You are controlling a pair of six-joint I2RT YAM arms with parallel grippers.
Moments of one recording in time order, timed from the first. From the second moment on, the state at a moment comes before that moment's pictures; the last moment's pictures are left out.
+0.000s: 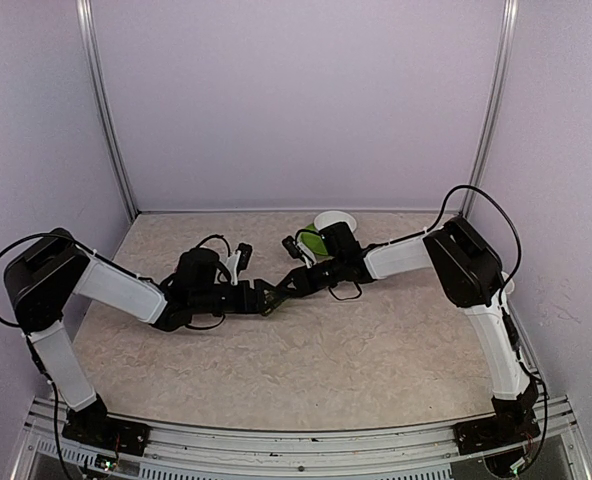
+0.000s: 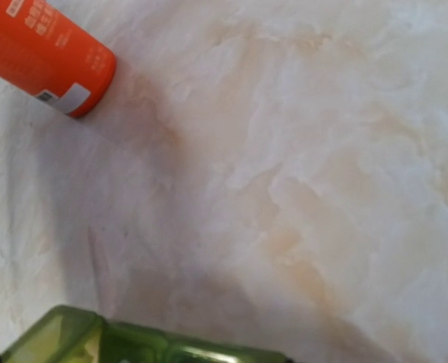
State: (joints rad) left arm -0.69 1.76 0.73 0.60 0.31 -0.57; right arm 0.67 2.38 1.61 0.12 -0.69 0.22
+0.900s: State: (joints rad) left arm -0.70 1.87 0.78 0.60 0.36 -0.57; right arm 0.67 2.40 1.66 0.06 -0.69 0.21
